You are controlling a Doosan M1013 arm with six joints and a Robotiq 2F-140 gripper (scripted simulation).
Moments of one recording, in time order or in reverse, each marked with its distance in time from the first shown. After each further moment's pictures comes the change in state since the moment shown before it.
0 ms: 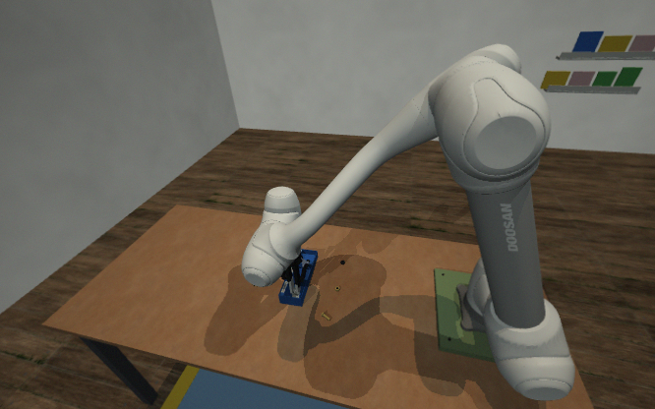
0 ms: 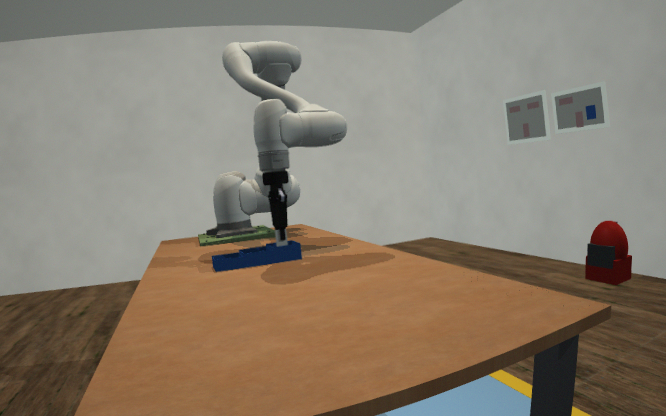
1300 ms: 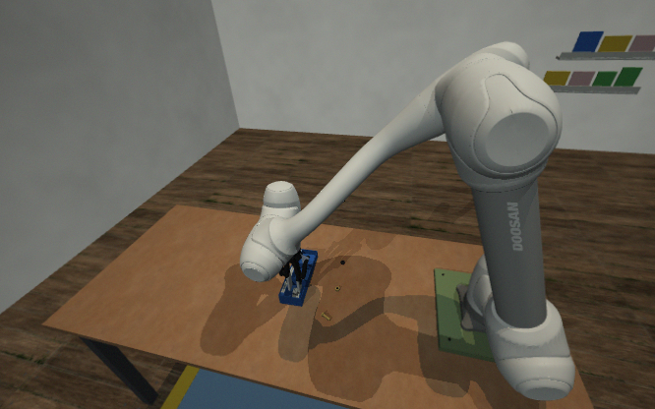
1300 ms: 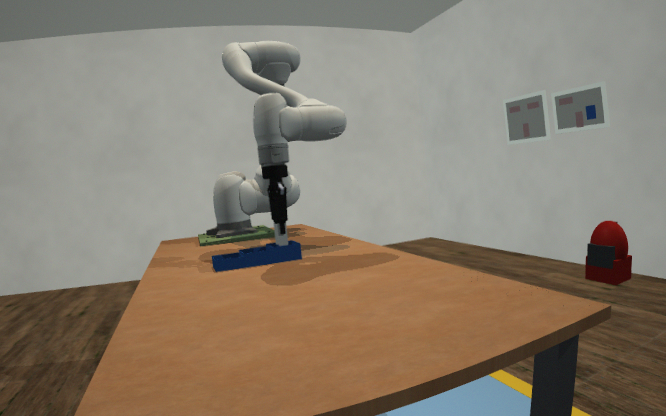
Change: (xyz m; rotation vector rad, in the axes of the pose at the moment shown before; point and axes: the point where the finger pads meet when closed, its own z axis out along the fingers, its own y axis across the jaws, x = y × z) arm 0.000 0.000 -0.018 0.000 0.000 0.000
